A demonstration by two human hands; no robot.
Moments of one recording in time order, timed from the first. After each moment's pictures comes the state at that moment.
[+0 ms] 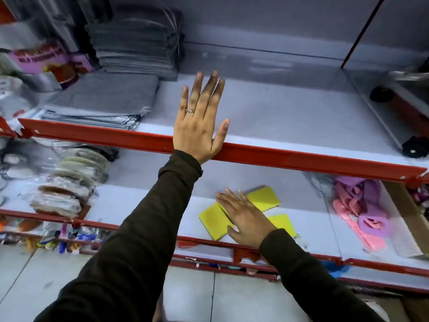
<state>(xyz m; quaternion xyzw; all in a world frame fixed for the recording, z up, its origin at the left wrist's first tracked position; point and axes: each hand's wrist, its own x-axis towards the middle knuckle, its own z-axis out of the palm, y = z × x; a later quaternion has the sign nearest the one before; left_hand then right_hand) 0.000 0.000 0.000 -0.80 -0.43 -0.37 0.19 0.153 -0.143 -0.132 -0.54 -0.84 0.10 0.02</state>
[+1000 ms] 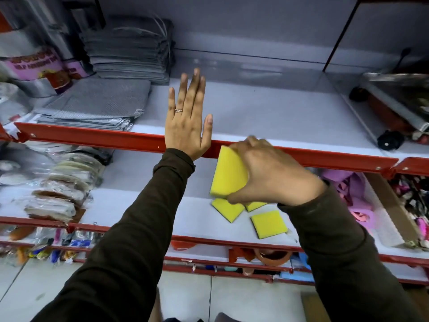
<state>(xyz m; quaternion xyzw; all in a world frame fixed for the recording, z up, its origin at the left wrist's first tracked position) 0.003 -0.003 0.007 -0.78 -0.44 -0.40 0.19 0.145 -0.162 0.087 -0.66 -0.75 0.08 0.01</state>
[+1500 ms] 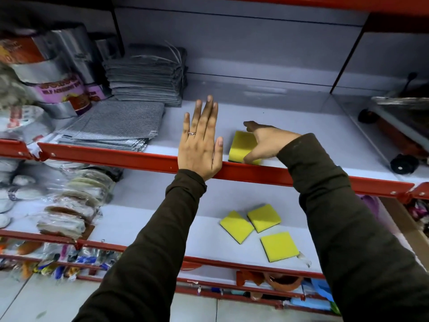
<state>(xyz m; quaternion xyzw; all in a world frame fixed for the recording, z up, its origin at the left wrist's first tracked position) 0.003 -0.003 0.004 -0.79 -0.44 -0.40 0.16 0.183 -0.031 0.088 -0.71 -0.69 0.17 0.01</state>
